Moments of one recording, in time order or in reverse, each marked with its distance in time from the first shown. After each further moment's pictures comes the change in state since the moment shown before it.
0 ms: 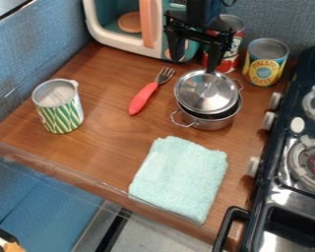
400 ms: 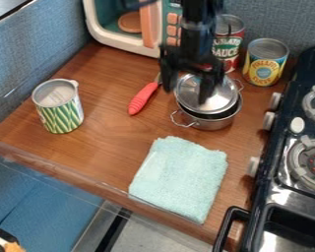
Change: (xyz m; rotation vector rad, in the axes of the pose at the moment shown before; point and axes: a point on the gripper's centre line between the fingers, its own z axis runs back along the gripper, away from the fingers) arm -0.041 -0.015 -0.035 -0.014 0.102 -0.016
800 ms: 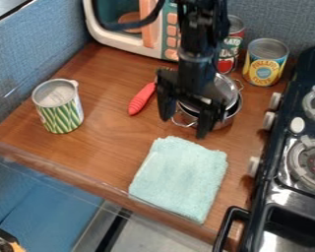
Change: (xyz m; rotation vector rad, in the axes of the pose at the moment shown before) arm -0.053 -0.027 0.004 0.029 -0.042 -0.091
